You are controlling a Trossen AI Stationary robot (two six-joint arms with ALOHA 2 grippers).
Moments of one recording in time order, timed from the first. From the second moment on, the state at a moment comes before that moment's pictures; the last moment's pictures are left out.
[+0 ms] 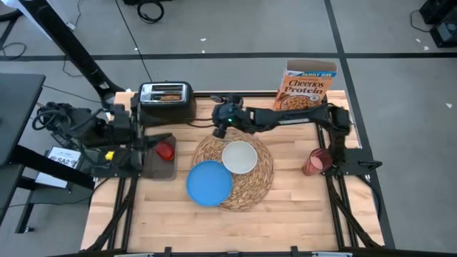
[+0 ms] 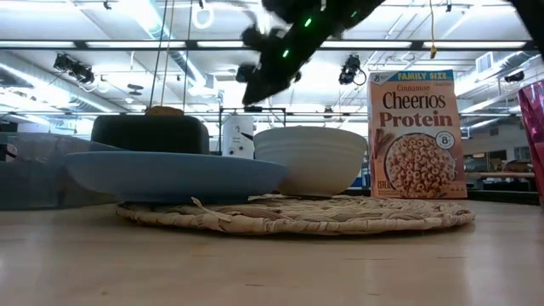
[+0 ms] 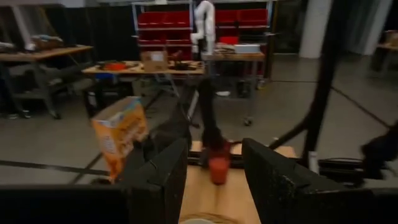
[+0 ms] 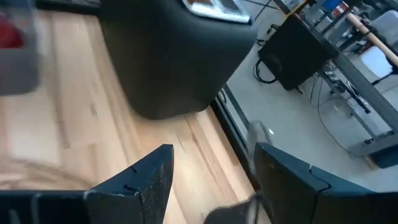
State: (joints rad) left arm -0.52 0.99 1.50 -0.53 -0.71 -0.03; right arm -0.15 1.93 1.50 -0.15 0.52 -0.19
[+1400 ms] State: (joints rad) left arm -0.16 0.99 1.50 -0.63 -0.71 -0.09; right arm -0.34 2.08 1.58 -0.11 0.38 -0.19
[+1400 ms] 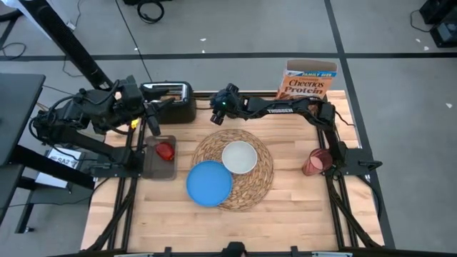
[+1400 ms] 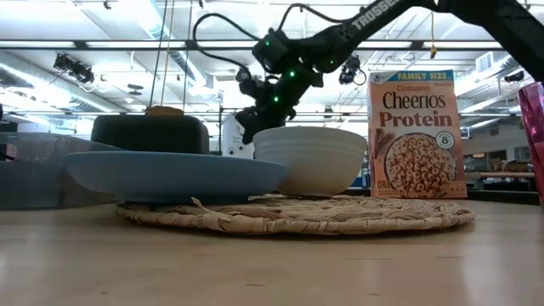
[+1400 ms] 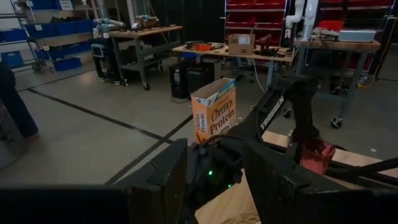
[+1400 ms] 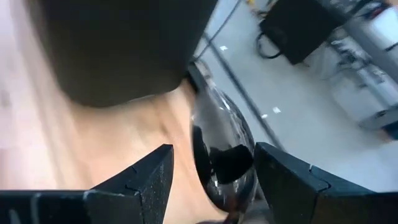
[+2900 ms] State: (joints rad) left arm -0.16 0.99 1.50 -0.63 -0.74 -0.02; right arm -0.32 2.08 1.58 -0.02 0.68 -0.45
